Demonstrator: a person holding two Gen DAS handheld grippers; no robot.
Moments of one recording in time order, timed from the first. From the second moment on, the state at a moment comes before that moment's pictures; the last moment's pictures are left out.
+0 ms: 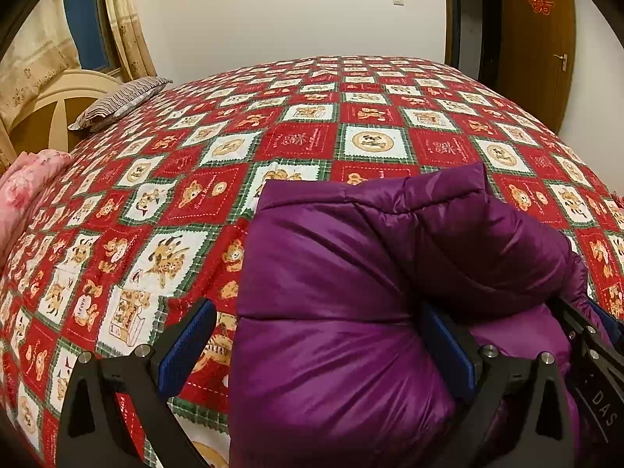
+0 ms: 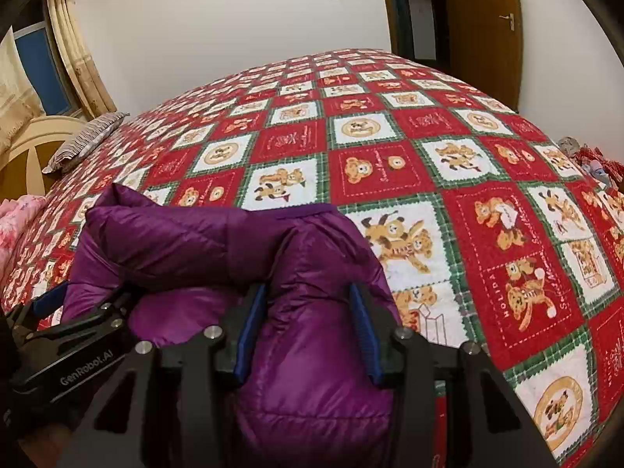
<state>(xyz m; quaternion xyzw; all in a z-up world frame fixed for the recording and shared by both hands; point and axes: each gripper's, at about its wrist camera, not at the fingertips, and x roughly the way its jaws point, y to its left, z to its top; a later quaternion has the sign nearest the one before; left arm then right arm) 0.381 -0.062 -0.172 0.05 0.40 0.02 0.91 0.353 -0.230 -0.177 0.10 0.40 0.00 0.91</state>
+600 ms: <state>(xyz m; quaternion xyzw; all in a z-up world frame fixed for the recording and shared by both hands) 0.386 -0.061 -0.180 0.04 0.41 0.01 0.91 0.357 -0.227 -0.183 0.10 0.40 0.00 0.91</state>
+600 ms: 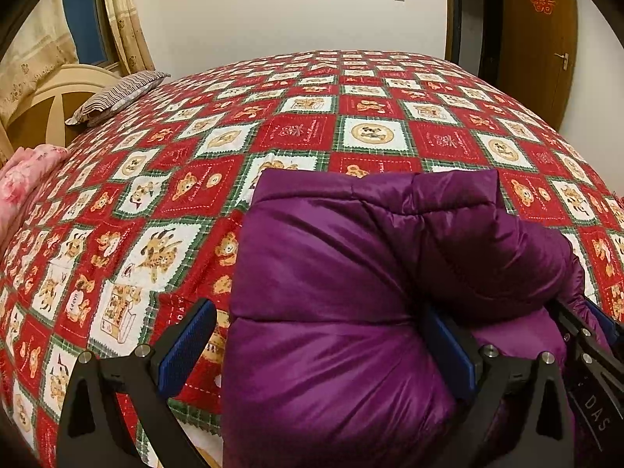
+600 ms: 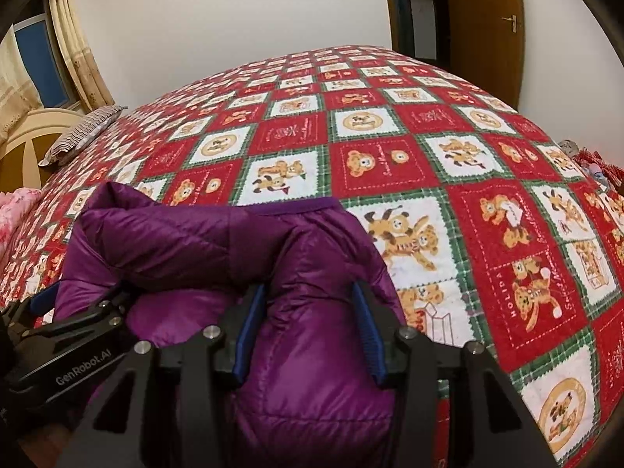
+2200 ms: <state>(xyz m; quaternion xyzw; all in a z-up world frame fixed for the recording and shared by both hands) 0.244 0.048 -0.059 0.04 0.31 -0.07 0.95 0.305 -0.172 -0.121 0.19 0.35 0.23 0.89</state>
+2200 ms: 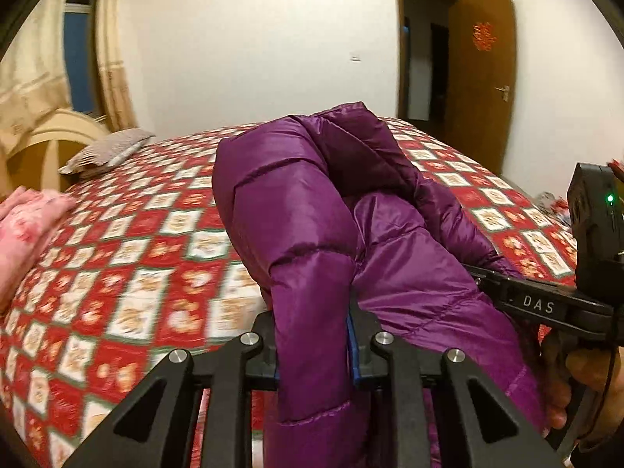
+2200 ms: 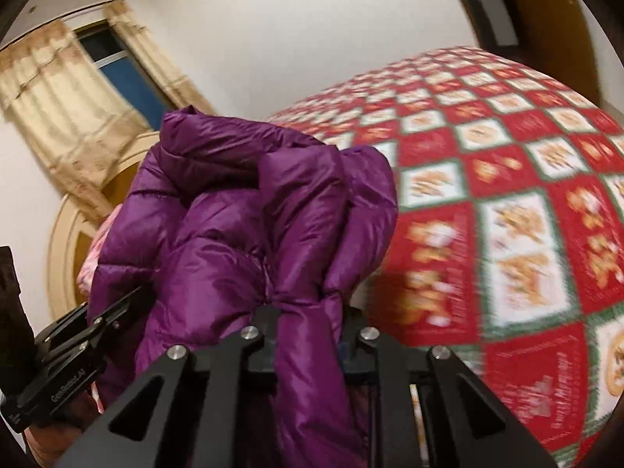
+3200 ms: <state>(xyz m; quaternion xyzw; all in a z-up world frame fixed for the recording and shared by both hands) 0.227 0.195 -0.146 -0.01 0.37 0.08 0.92 0.338 -0.013 -0.180 0.09 0.43 0.31 0.84</state>
